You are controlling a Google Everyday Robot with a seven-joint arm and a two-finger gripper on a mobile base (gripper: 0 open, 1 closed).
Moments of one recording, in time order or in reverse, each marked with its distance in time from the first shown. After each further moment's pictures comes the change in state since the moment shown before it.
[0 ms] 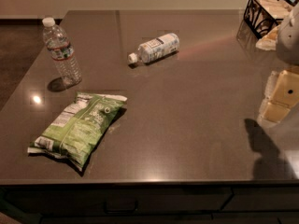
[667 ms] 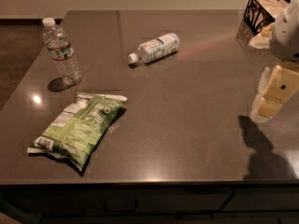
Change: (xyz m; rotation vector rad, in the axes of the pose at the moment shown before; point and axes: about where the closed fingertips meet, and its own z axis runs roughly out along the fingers) arm -0.012 -0.005 0.004 -0.022 -0.042 -0.003
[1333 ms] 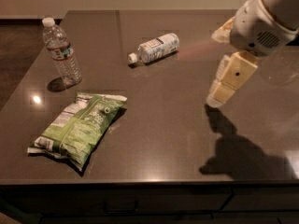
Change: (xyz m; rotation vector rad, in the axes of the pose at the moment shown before) arm -0.075 -0.015 0.023 -0.044 -0.216 -0.019
